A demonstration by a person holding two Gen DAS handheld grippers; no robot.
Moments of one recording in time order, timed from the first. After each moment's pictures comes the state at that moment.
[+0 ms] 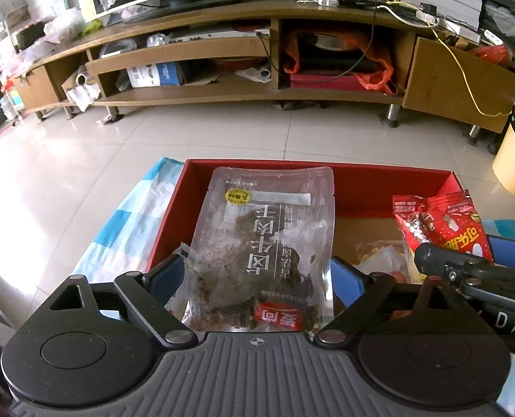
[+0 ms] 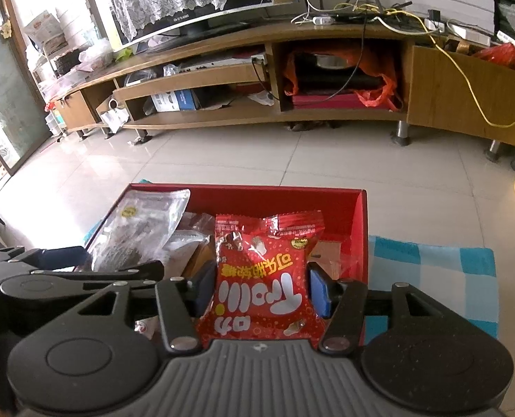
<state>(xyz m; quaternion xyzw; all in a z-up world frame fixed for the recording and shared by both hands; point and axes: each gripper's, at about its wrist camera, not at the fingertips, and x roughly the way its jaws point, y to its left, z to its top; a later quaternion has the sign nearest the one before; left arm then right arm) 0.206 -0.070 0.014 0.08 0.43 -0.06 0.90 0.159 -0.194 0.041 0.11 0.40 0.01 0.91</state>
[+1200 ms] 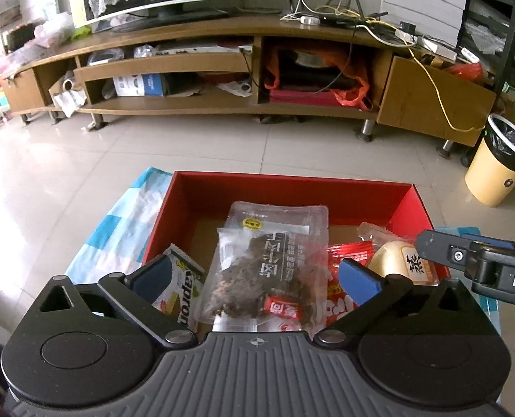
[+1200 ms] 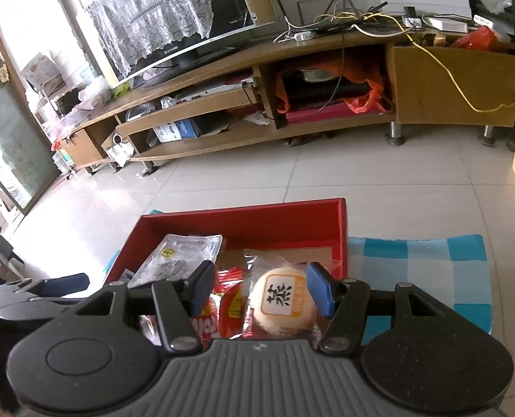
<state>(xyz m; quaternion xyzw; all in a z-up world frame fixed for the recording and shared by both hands) 0.183 -0.066 0.035 0.05 0.41 -0.10 0.90 0.136 -0.224 0.060 0.18 0.37 0.01 0.91</state>
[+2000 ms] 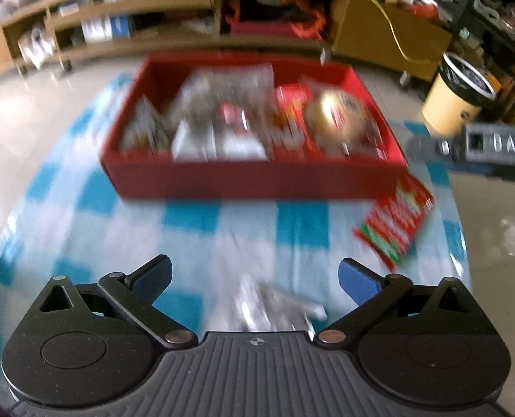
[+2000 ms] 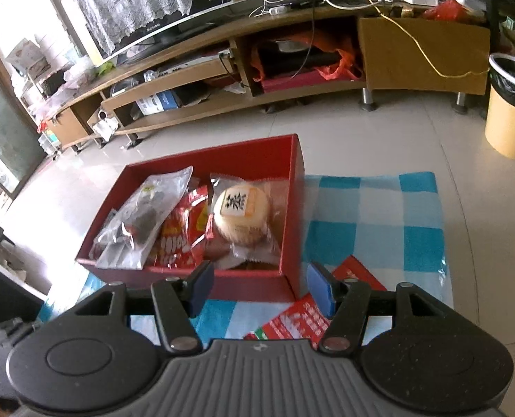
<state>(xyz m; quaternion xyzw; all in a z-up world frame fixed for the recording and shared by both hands) 0.076 -0.048 0.000 0.04 0.51 -0.17 0.84 0.062 -0.237 0.052 0.17 0.42 -0.01 0.89</state>
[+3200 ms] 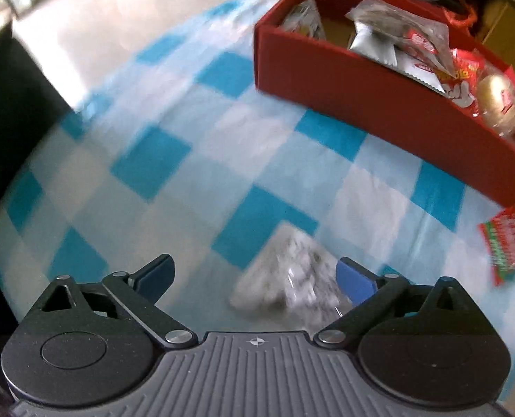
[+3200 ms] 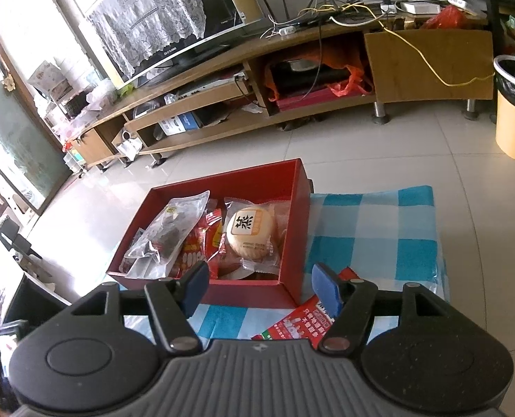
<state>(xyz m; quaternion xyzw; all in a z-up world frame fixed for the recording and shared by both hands) 0.075 0.000 -0.050 -0.05 0.59 0.06 0.80 0.037 -0.265 0.079 0.21 0.38 0.03 0.90</state>
